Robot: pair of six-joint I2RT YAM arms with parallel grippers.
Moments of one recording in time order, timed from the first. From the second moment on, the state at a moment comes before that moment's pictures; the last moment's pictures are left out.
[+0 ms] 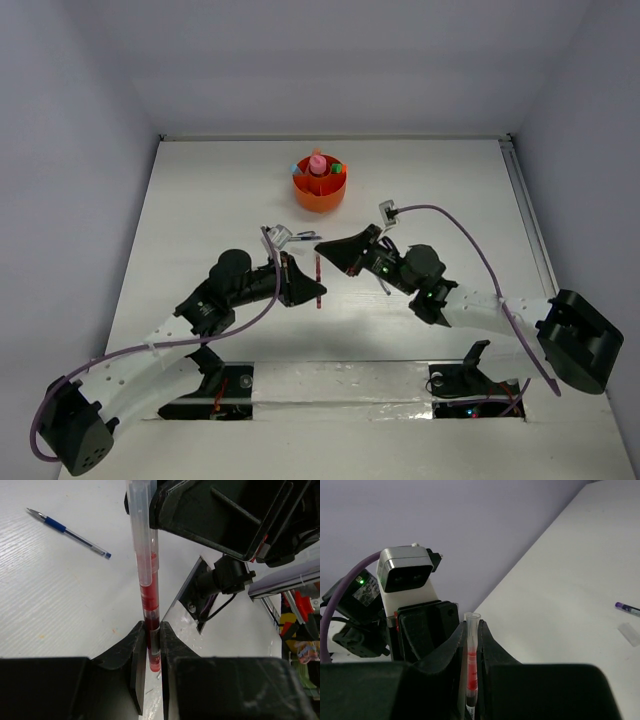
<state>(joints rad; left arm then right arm) -0.70 0.75 0.44 0.10 0.46 -0.66 0.90 1.26 0.53 0.89 -0.13 0.78</state>
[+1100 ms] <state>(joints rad) -0.67 0.62 0.38 0.43 0.40 -0.68 0.93 0.93 0.48 0.34 -0.31 0.70</state>
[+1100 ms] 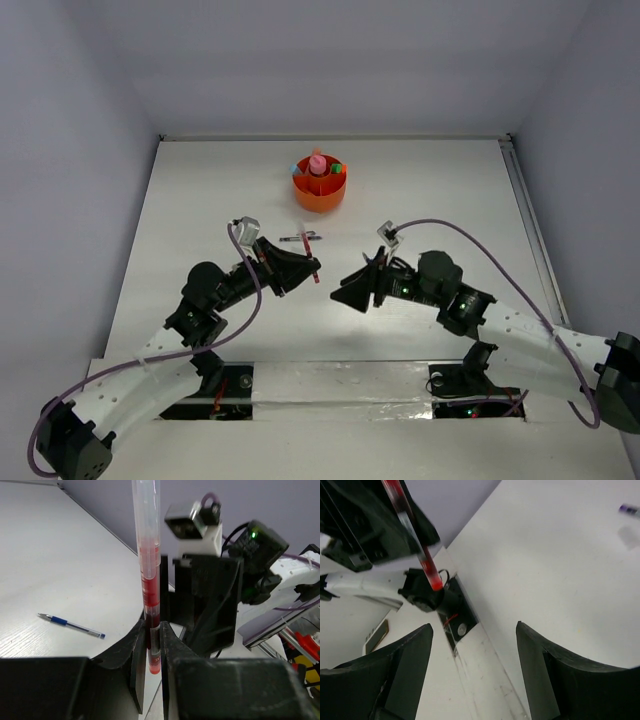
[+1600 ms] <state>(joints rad) -0.67 0.70 0.29 0.53 0.53 -0.73 0.79 1.10 0.98 0.13 -0.53 0.43</state>
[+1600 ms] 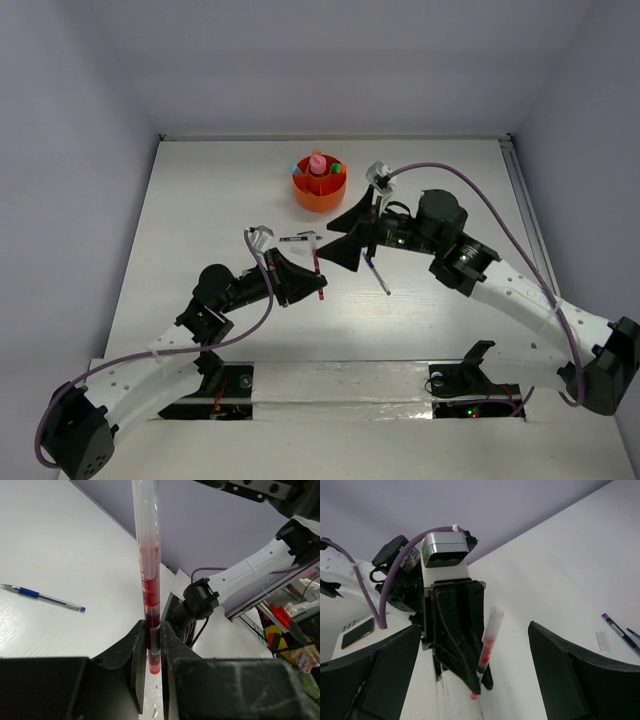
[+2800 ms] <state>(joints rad) -0.67 0.75 0.29 0.61 0.58 -0.75 0.79 1.30 0.98 0.29 -0.66 0.55</state>
